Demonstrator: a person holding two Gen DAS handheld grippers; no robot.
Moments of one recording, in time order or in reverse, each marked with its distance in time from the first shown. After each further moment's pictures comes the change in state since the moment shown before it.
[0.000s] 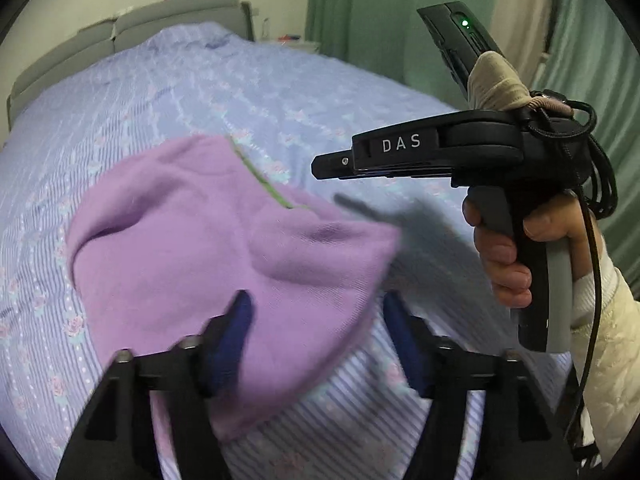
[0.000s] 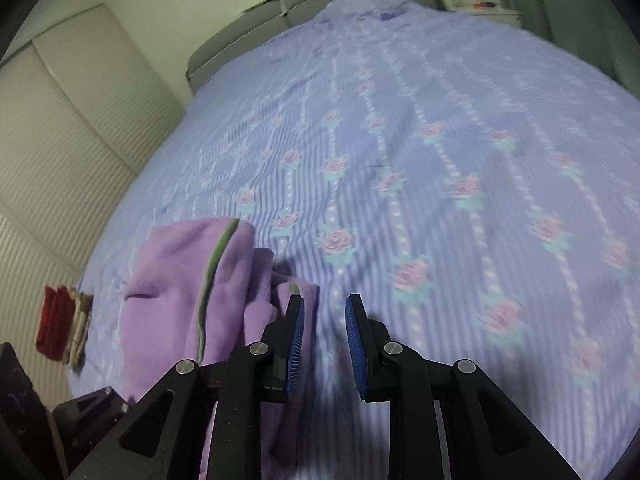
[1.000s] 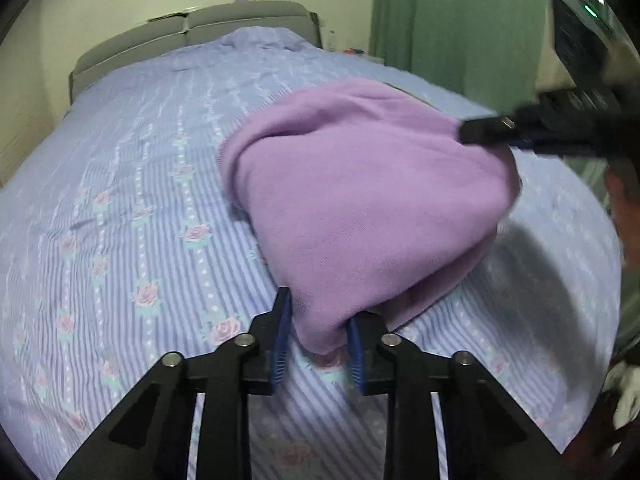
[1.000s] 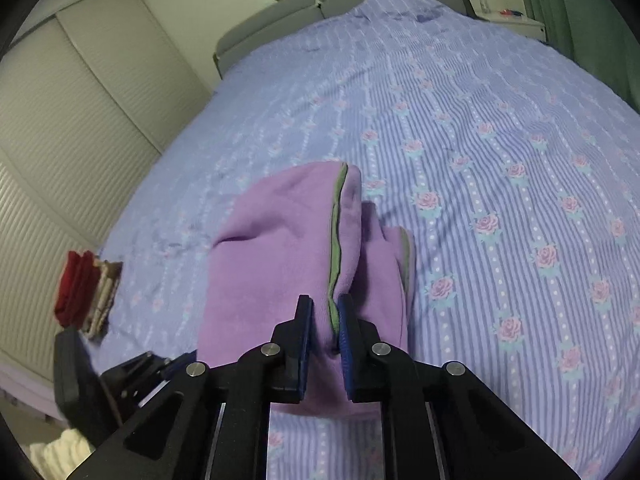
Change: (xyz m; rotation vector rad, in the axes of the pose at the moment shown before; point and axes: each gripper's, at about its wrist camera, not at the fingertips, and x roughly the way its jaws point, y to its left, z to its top) left arm -0.041 0.076 -0.081 -0.141 -0.059 0.184; right arm -0.041 0.080 -0.042 -0.084 0.041 0.044
